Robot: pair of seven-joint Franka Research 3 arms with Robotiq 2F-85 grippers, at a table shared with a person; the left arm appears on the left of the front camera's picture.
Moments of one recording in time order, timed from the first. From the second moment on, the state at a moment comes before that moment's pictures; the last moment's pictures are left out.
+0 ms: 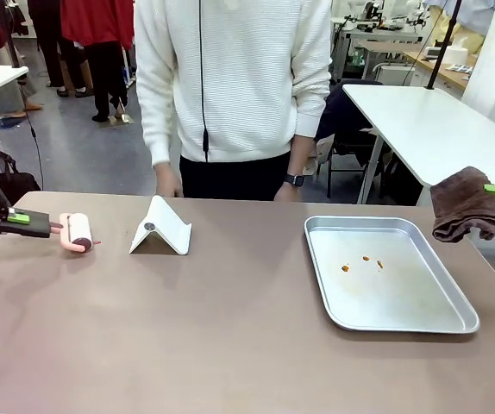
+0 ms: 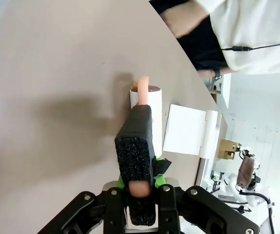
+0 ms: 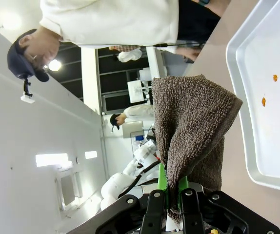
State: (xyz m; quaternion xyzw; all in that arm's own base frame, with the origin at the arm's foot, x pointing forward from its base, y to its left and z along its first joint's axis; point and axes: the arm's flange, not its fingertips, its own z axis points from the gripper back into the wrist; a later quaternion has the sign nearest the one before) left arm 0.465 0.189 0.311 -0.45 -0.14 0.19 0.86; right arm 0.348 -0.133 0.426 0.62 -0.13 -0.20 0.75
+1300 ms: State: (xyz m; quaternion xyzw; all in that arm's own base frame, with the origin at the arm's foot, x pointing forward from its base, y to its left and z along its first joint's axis) left arm 0.346 0.212 0.426 -0.57 -0.18 0.04 0.80; right arm 0.348 -0.133 0.426 0.62 -0.13 -0.20 0.75
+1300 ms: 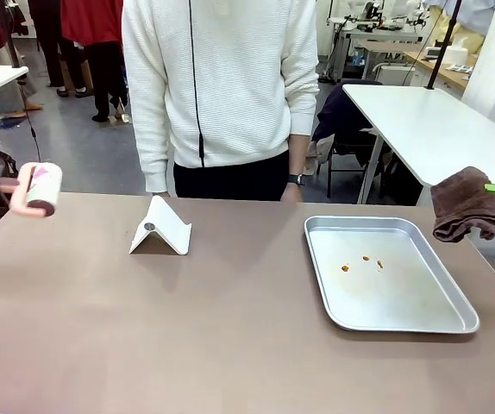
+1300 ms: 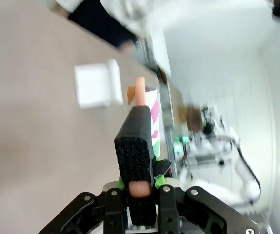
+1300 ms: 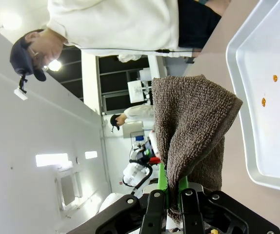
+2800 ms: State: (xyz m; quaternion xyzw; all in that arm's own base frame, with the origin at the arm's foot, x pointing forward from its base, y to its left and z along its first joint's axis) left arm 0.241 0.245 0.402 -0.60 -0.13 -0.04 0.78; right arm 0.348 -0.134 0.426 0.62 -0.13 -0.20 0.75
